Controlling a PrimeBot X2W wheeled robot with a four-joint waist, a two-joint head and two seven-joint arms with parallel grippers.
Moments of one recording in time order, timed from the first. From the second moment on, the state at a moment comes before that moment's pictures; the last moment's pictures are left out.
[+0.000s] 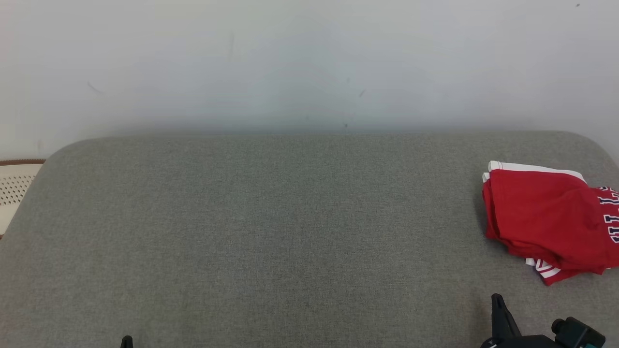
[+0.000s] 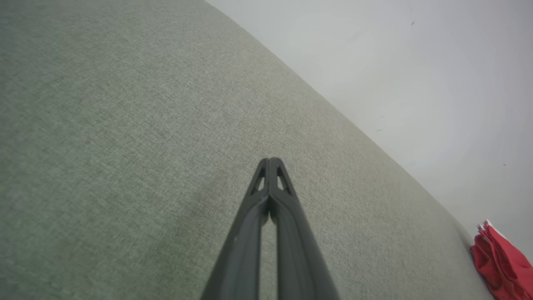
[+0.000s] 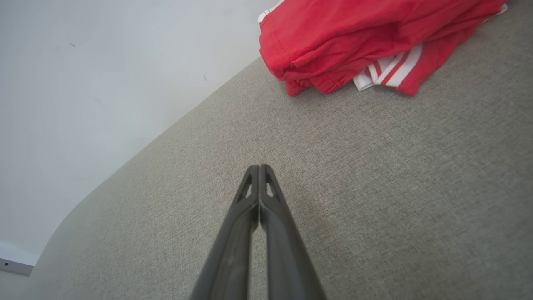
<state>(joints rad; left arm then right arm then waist) -0.01 0.04 0.13 0.26 -0.62 -0.10 -0.13 -0.08 -0.06 0.03 0.39 0.56 0.13 -0.13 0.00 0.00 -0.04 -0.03</state>
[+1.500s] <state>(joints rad) -0.06 0.04 0.13 0.25 -1.18 -0.11 0.01 -0.10 -0.06 -0.04 0.31 1.15 0.13 0.01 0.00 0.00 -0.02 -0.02</state>
